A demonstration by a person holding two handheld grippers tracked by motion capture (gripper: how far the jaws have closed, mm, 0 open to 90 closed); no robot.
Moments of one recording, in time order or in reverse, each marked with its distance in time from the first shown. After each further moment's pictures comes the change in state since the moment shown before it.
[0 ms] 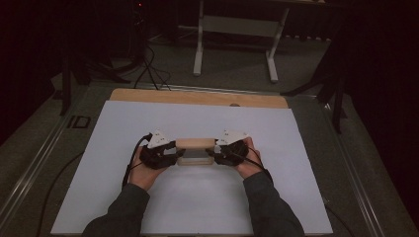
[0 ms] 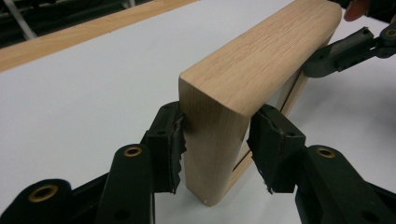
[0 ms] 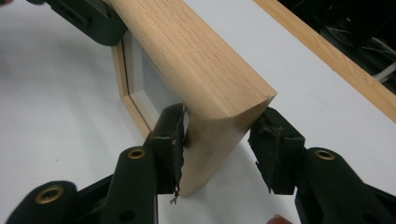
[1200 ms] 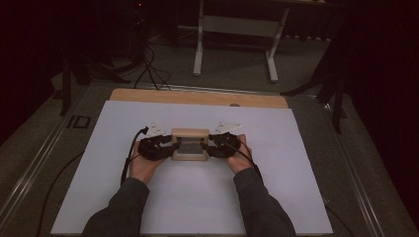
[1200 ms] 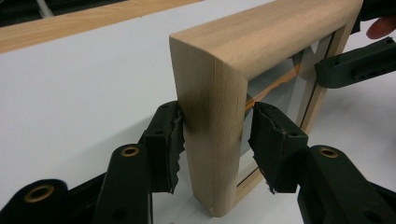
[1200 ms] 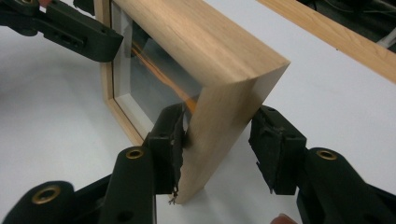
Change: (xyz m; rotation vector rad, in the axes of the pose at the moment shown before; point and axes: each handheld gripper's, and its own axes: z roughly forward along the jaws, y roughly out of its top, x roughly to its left) left arm 0.031 -0.004 0.017 0.022 0.033 -0.123; right arm -0.011 0.009 0.031 0.020 -0.015 0.183
